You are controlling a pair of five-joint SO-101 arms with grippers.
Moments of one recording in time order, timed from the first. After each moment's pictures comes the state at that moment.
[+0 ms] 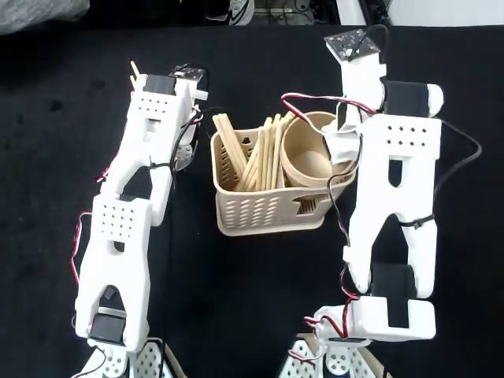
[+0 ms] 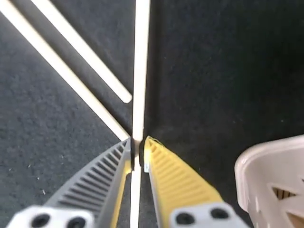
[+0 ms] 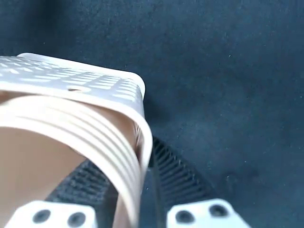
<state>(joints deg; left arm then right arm) 3.9 55.7 -55.0 100.3 -2.5 3.9 -1.1 -14.0 99.3 20.4</state>
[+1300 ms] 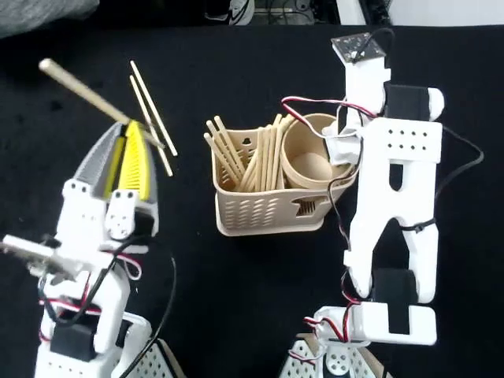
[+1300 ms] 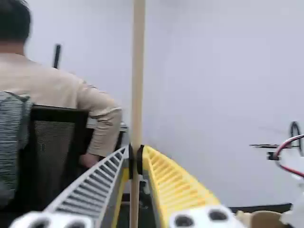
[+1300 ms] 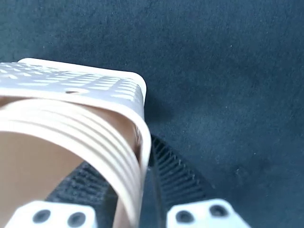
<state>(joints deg) 8.6 -98.0 70.6 16.9 7.9 4.0 -2.4 -11.3 98.9 16.1</state>
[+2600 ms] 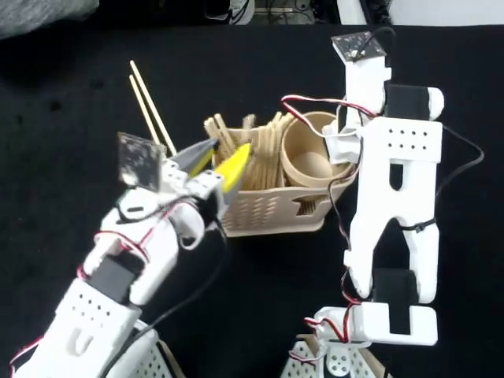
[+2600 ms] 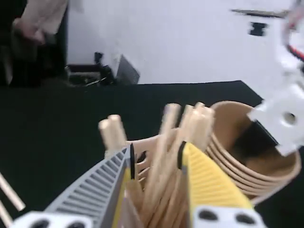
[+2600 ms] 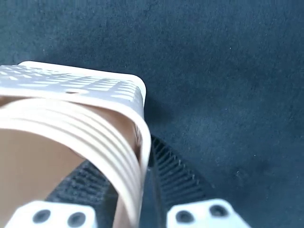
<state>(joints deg) 23.0 -64.8 61.1 24.7 14.6 4.0 -2.4 -11.2 98.1 15.8</state>
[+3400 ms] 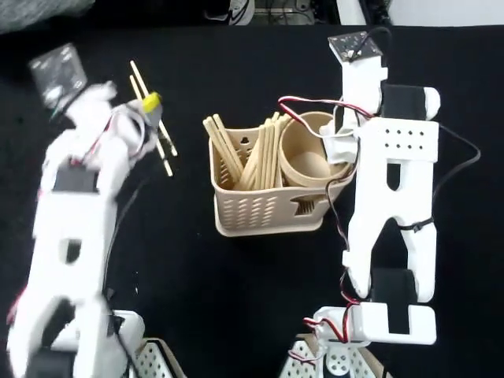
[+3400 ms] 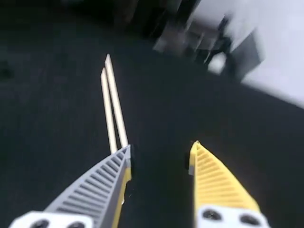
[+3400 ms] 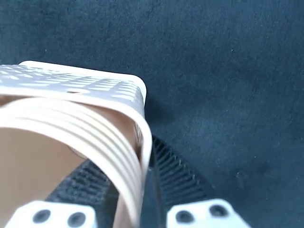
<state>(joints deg) -3.2 -28.4 28.0 45.1 22.5 3.1 -2.4 -11.2 98.1 15.7</state>
